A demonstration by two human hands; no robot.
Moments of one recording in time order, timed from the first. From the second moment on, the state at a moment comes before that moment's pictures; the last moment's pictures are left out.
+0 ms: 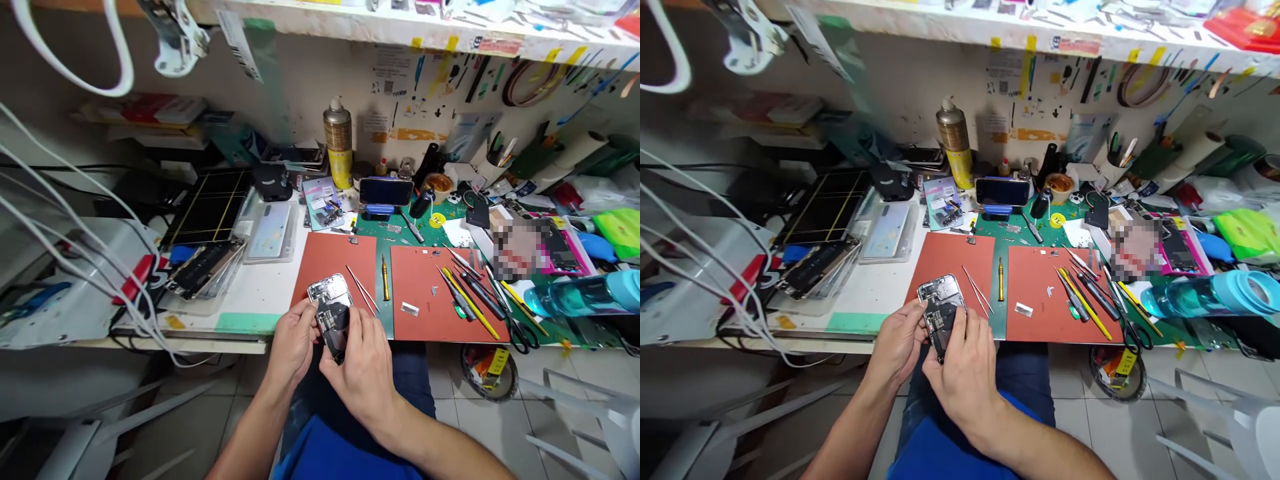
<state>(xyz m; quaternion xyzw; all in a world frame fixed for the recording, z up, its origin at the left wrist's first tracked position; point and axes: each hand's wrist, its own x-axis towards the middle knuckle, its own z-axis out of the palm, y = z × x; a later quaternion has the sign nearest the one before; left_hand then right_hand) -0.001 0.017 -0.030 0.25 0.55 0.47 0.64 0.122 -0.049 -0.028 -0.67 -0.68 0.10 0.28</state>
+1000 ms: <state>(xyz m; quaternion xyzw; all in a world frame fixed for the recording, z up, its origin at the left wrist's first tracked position) -0.085 0.044 -0.051 0.64 0.60 0.30 0.37 0.190 0.204 -0.021 -0.75 -0.48 0.38 0.26</state>
